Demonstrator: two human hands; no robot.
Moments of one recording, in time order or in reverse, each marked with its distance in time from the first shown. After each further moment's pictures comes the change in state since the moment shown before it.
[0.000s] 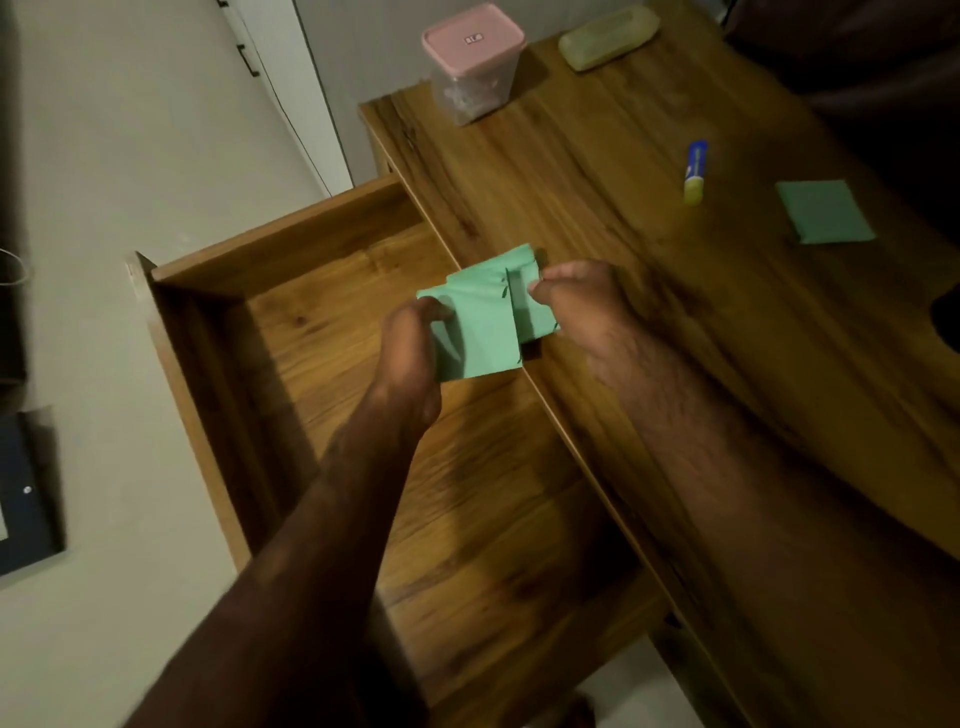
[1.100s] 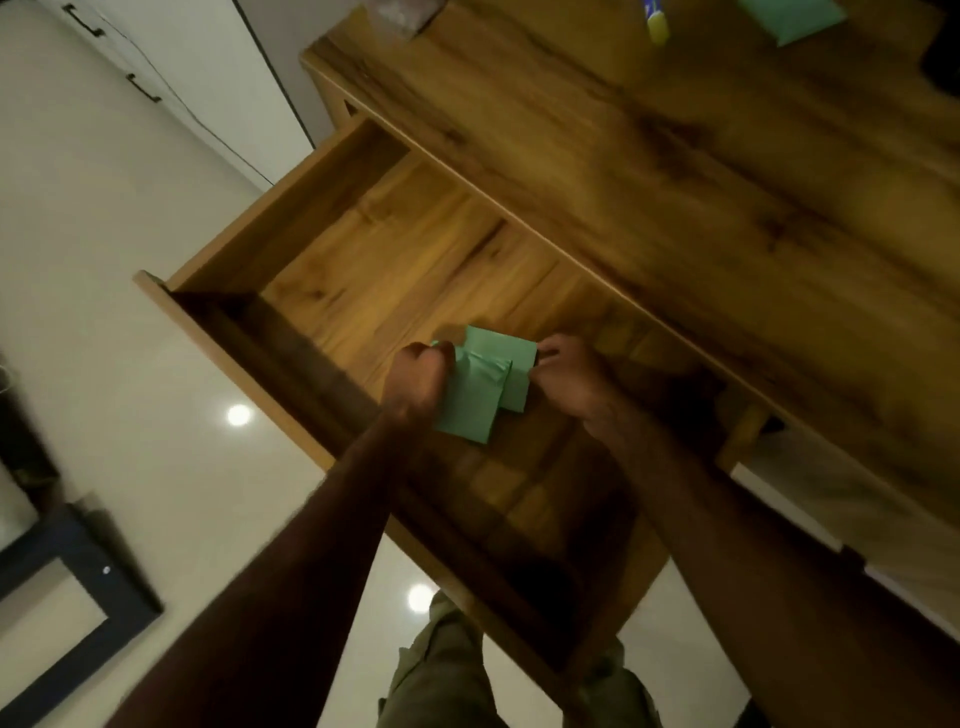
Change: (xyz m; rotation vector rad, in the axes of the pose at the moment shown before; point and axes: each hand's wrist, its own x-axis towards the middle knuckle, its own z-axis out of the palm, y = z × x) left_hand -0.004 -0.043 -0.120 0.848 -0.023 -0.017; right_hand -0.112 0.122 0.107 -0.134 0.065 0.265
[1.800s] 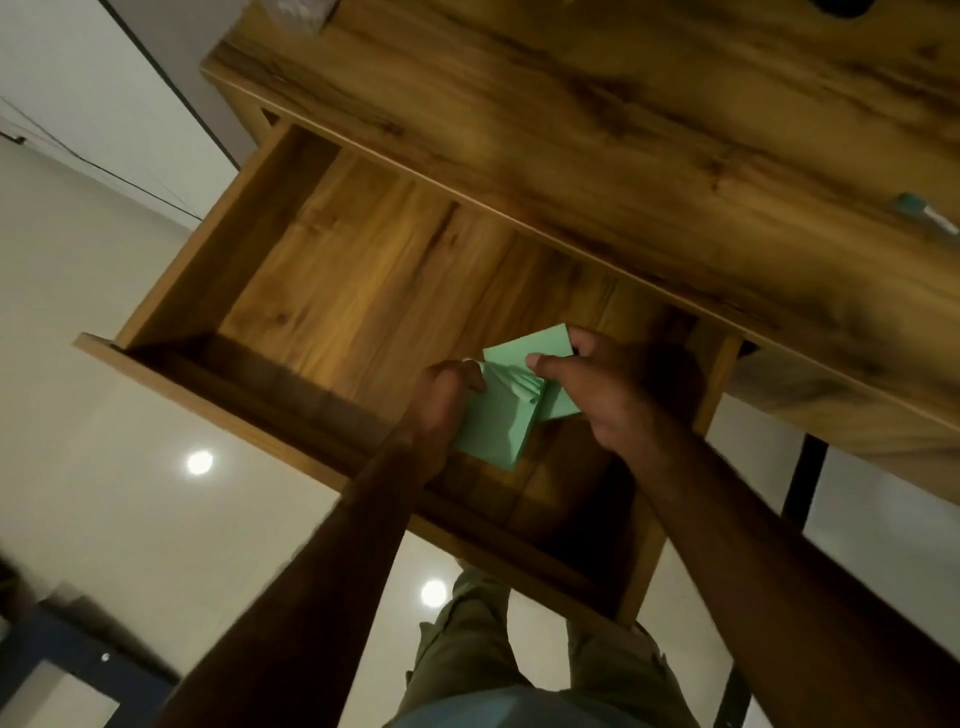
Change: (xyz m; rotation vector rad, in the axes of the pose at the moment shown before) left_hand -0.022 -0.011 -0.003 -0.025 -0.400 -0.108; right_hand -0.050 0.015 0.008 0.551 0.154 0.143
